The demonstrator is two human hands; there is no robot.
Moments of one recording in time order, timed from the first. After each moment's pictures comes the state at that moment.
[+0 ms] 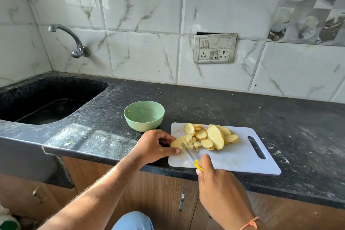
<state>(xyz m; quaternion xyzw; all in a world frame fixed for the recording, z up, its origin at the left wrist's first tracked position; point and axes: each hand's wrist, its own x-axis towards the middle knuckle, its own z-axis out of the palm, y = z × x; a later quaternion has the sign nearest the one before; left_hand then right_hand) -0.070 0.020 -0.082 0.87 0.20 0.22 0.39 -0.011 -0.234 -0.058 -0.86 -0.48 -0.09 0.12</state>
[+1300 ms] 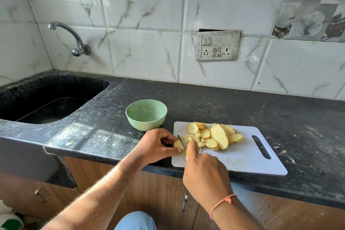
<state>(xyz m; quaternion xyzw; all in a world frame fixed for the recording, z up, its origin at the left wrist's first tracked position) -0.068 0.028 -0.088 0.87 0.18 0.23 0.39 -0.024 -0.180 -0.038 -0.87 -0.47 -0.09 0.09</state>
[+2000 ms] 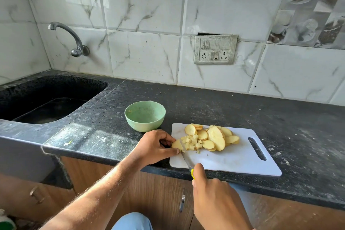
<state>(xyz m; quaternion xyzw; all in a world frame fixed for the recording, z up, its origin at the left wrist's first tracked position) -0.070 0.025 -0.089 0.87 0.18 0.24 0.38 -0.041 -0.226 -0.042 -0.89 -0.46 0.03 0.04</state>
